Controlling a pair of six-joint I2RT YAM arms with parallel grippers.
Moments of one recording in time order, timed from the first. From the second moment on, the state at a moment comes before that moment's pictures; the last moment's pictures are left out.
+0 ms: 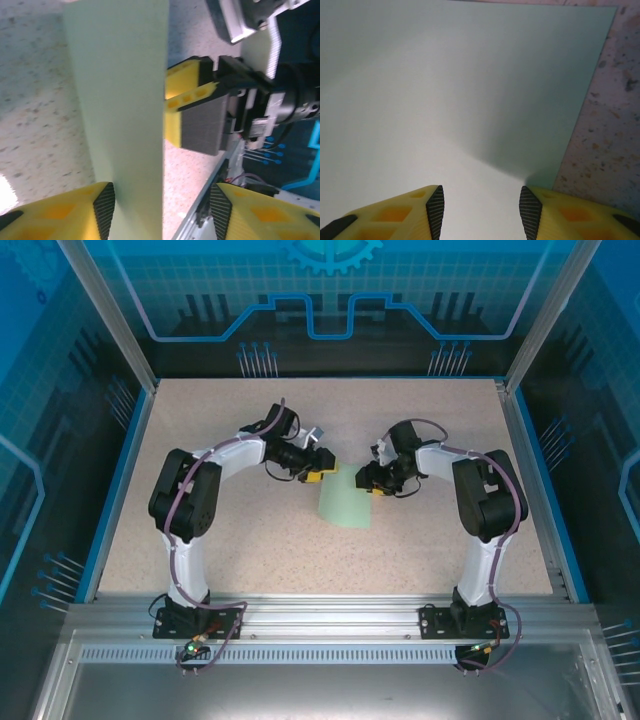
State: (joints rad) left arm -0.36 2.00 1.37 -0.43 0.91 -0.54; right arm 0.28 1.95 1.16 -0.46 -0.59 0.35
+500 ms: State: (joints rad) left arm -0.42 2.09 1.40 -0.32 0.97 -0.64; right arm 0.25 1.95 1.12 -0.37 -0.71 0.42
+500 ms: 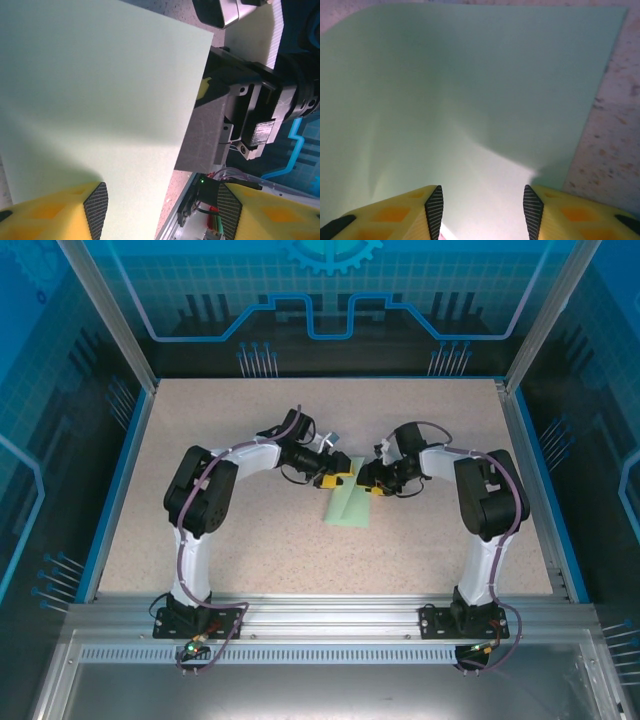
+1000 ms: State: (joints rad) left arm -0.42 2.12 1.43 -0.30 0.97 -0.67; right arm 0.16 1.89 1.08 -0.29 -0.85 0.47
